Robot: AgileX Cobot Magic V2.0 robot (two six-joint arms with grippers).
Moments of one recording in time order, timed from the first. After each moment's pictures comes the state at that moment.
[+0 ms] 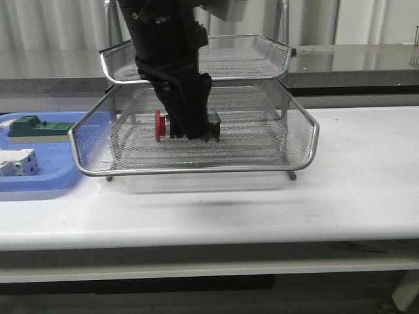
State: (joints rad) left arm -0.64 1.95 -1.69 -0.04 1.03 0.55; right arm 0.16 0.50 -0.71 -0.03 1.02 0.14
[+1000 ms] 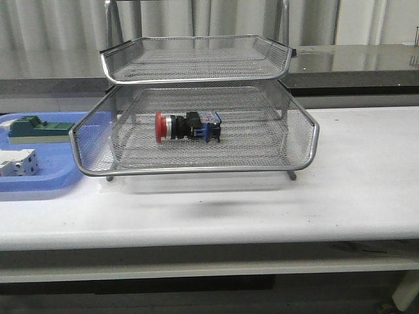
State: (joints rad) left arm -0.34 1.36 -1.44 -0.08 0.89 0.36; right arm 0.16 0.50 -0.71 -0.03 1.02 0.14
